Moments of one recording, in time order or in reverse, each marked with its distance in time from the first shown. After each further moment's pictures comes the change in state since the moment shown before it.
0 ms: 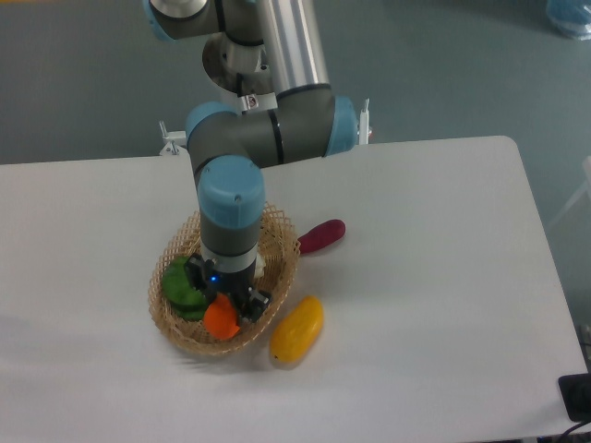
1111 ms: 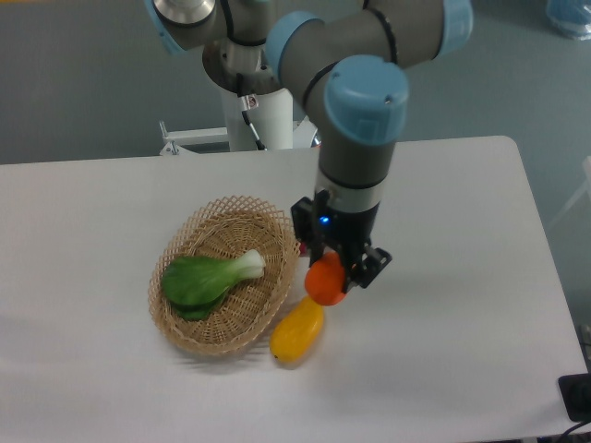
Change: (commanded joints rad) arm 0.247 0.048 0.241 -0.365 0.003 0.480
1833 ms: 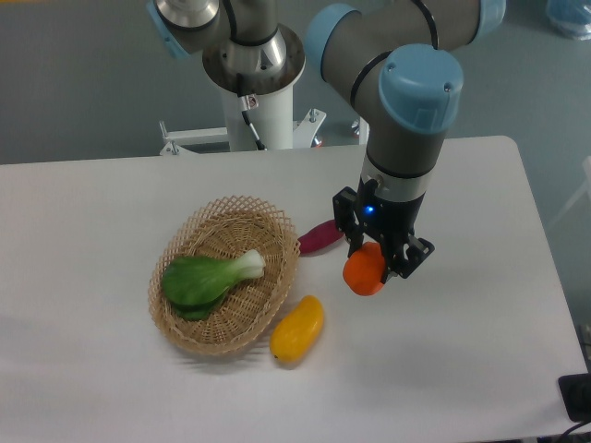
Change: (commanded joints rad) arm 0.023 -0.014 0.012 0.003 0.008 0.022
